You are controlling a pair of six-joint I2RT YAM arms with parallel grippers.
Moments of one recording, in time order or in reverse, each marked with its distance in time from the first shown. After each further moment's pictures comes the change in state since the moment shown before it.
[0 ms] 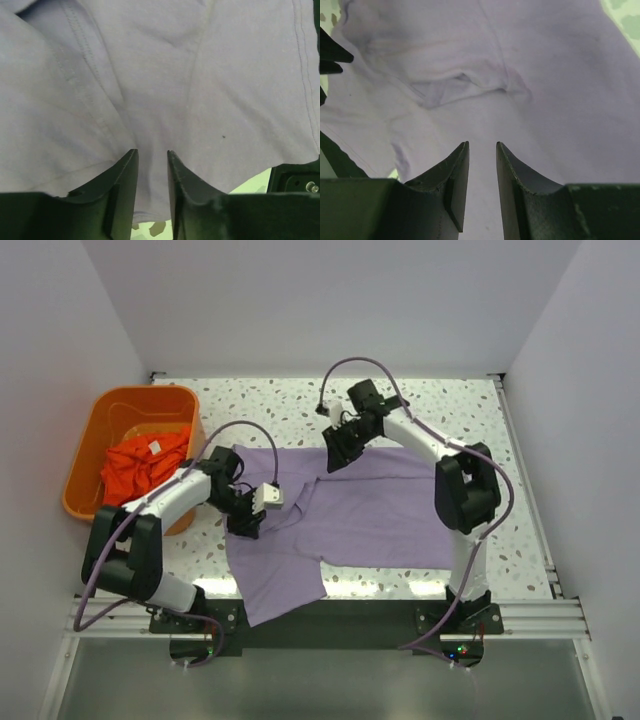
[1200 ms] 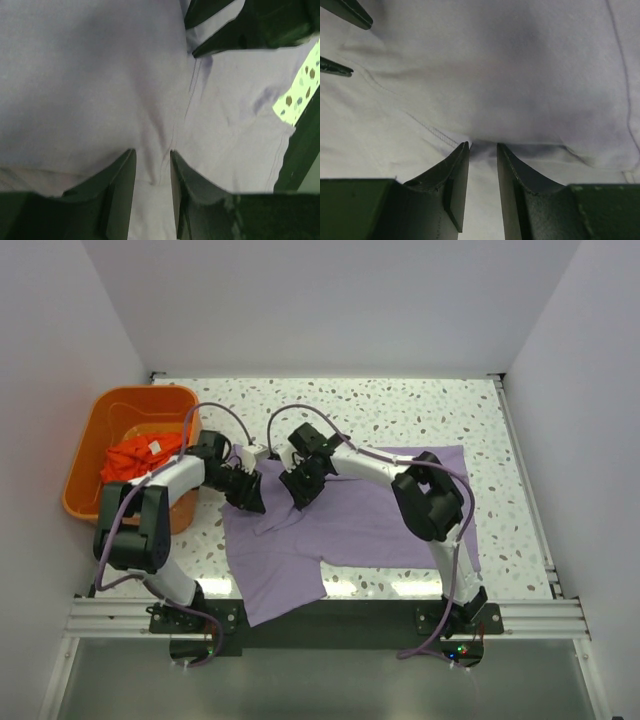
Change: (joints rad) left arm 0.138 0.142 0.059 0.283 0.074 -0.687; right arm 0.319 0.106 -0.050 0.146 0.254 0.137
